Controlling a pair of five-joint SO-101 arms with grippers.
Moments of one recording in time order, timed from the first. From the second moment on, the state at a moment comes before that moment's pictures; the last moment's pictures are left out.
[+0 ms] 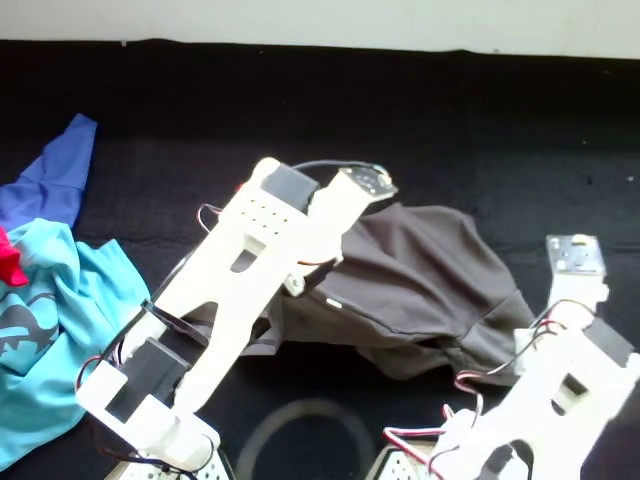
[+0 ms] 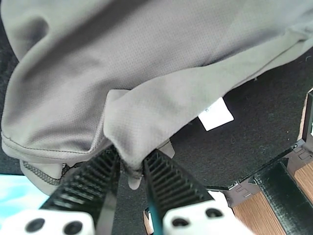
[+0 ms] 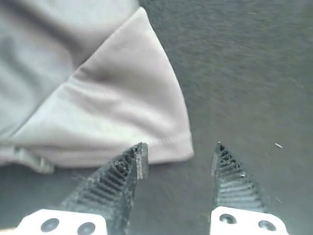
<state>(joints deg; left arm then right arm) 25.9 1.9 2.9 90.2 -16.0 39.0 -37.4 57.9 59.8 41.1</state>
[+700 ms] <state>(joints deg) 25.2 2.0 3.4 90.2 -16.0 38.2 -28.7 59.2 48.4 39.9</state>
